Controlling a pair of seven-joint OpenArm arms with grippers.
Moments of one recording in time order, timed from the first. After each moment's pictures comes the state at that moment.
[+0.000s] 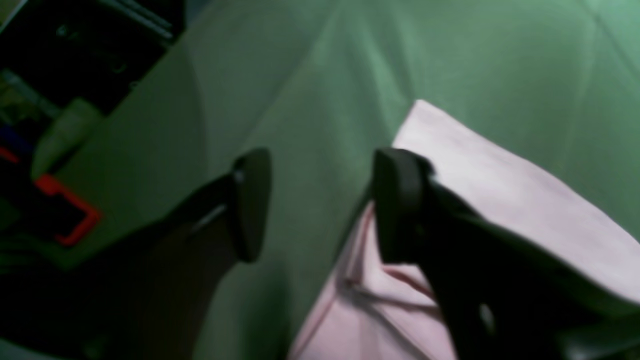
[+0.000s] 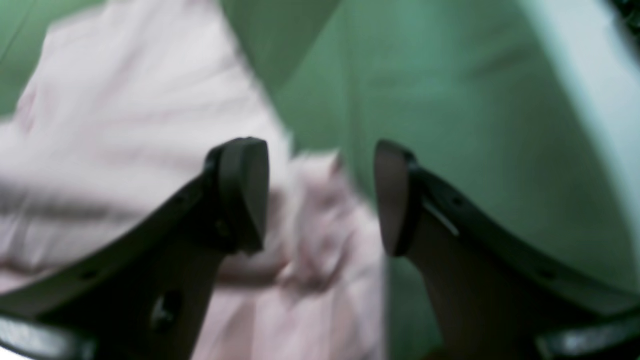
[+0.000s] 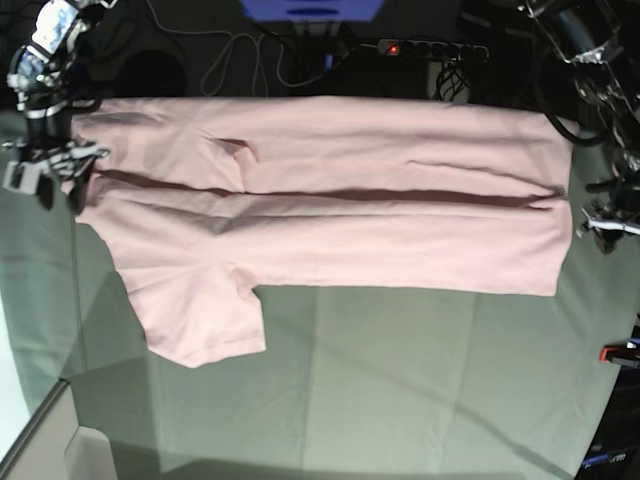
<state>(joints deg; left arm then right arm) 3.3 -11.1 -39.2 83.5 -15.2 -12.8 32.0 -14.0 0.6 48.1 80.6 -2.8 37.7 1.2</state>
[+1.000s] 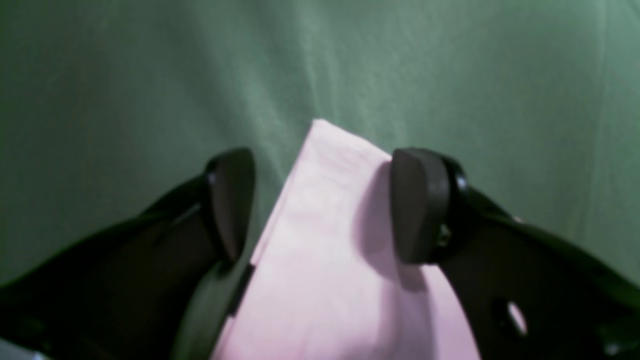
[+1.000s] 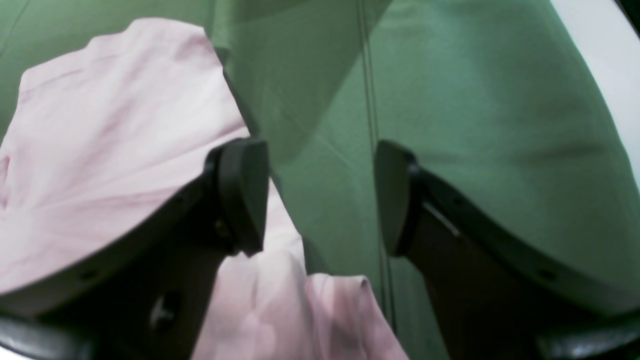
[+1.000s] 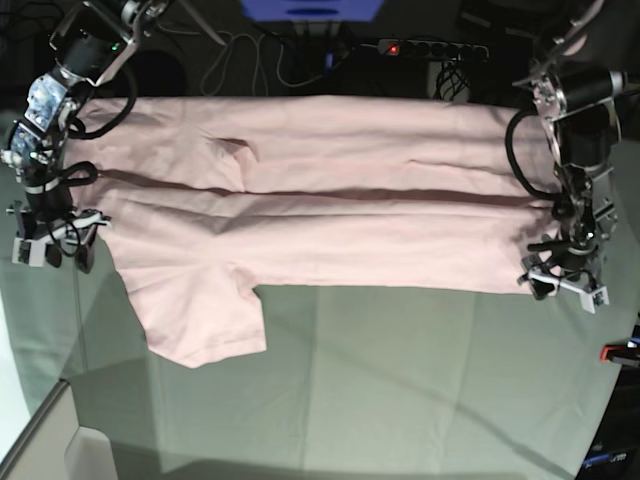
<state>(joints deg) -20.9 -17.6 -21.1 31.8 -11.1 -12.8 6.6 1.3 3.5 45.9 71.6 -8.8 37.5 -7.4</state>
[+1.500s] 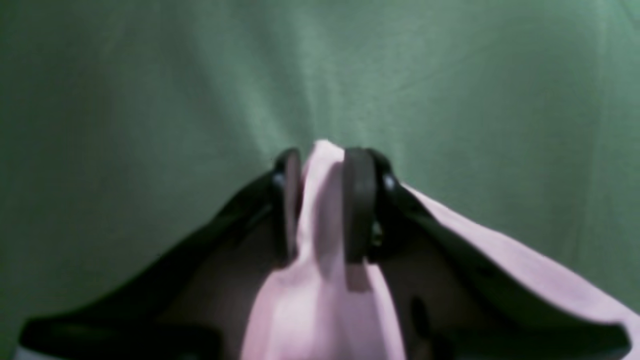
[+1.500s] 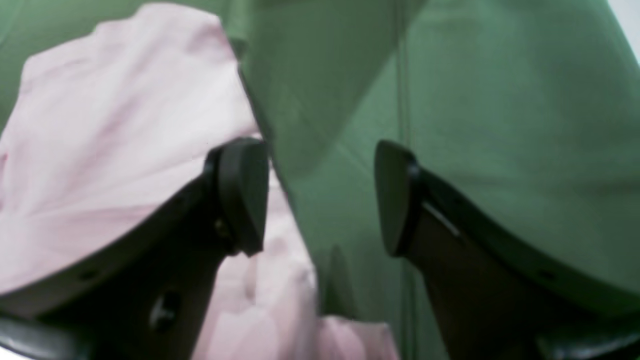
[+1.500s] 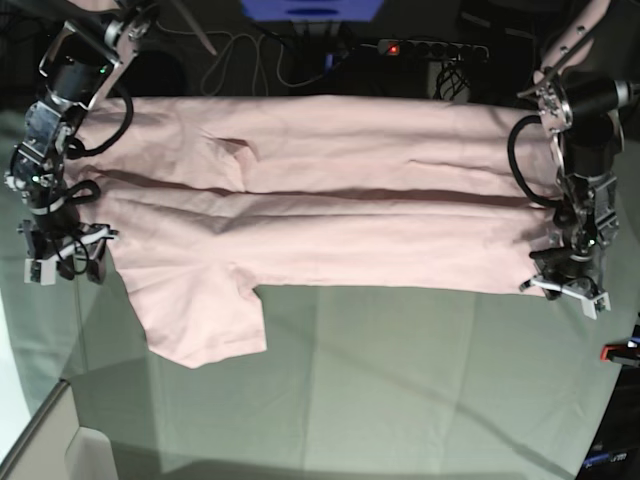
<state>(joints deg) -23.1 -18.2 -20.8 29.9 -11.1 -12.8 7.2 6.7 7.9 41.6 61.7 -9.0 37.5 -7.5</state>
